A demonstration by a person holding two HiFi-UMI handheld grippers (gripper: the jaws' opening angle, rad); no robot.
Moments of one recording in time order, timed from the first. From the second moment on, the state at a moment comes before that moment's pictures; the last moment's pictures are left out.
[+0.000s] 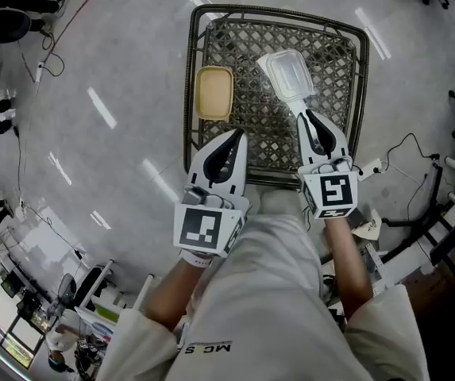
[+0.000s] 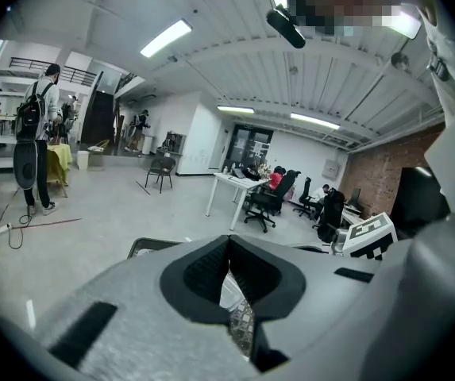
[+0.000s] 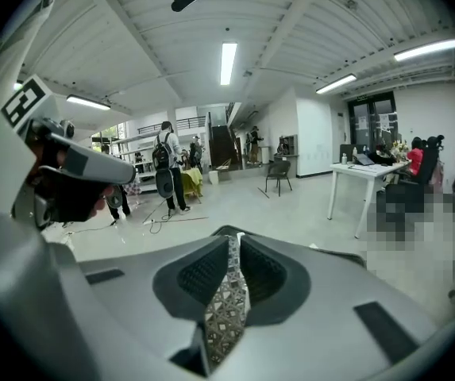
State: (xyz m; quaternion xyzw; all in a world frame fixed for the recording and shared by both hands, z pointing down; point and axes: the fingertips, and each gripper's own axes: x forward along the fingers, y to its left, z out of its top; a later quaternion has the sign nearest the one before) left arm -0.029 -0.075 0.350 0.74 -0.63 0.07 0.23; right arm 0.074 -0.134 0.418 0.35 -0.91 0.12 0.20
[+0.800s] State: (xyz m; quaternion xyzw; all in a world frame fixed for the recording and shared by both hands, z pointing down) left arm -0.032 -0.091 0.430 0.71 -0.63 0.08 0.29; right arm 0.036 -0.173 0.549 0.30 -0.91 0.14 0.26
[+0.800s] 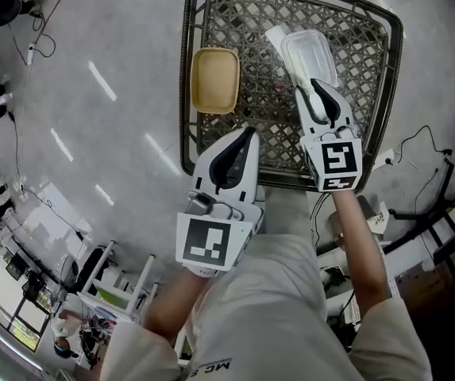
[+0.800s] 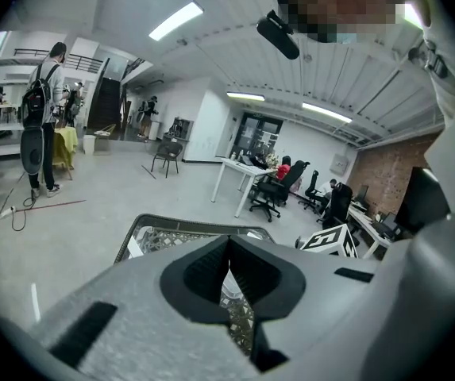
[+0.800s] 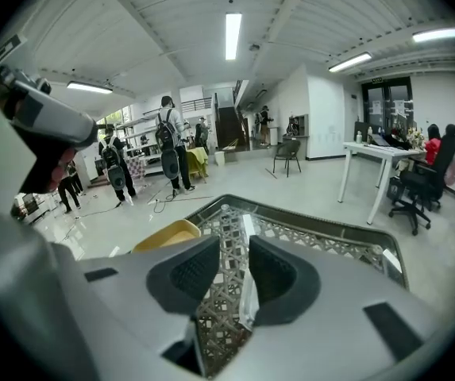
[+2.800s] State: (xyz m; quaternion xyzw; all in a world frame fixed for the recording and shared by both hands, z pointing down) left arm -0.035 -0.053 0.491 0.71 -0.62 0.09 0.32; right arm 0.036 -0.175 0.702 0.34 -0.83 0.12 0.43
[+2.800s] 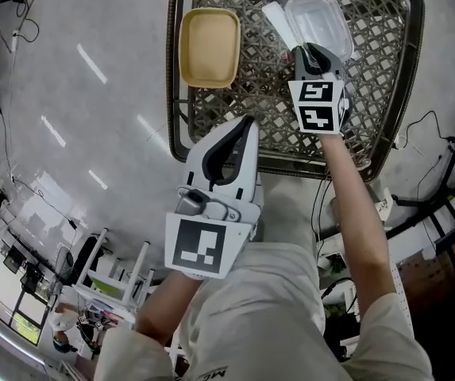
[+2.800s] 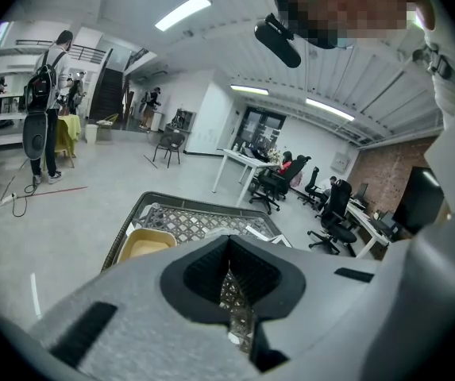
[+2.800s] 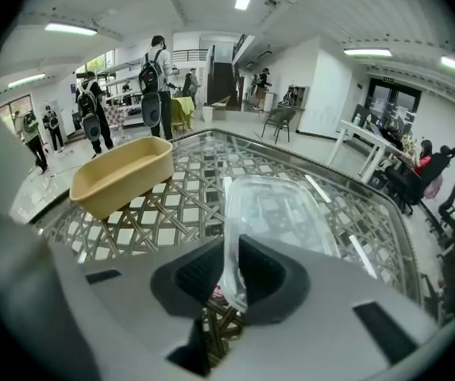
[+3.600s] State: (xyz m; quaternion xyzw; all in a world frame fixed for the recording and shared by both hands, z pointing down) left arm -0.036 -0.062 0.412 0.73 -0.62 0.08 0.28; right arm 0.056 -0.163 0.573 0.37 -0.86 0.12 0.33
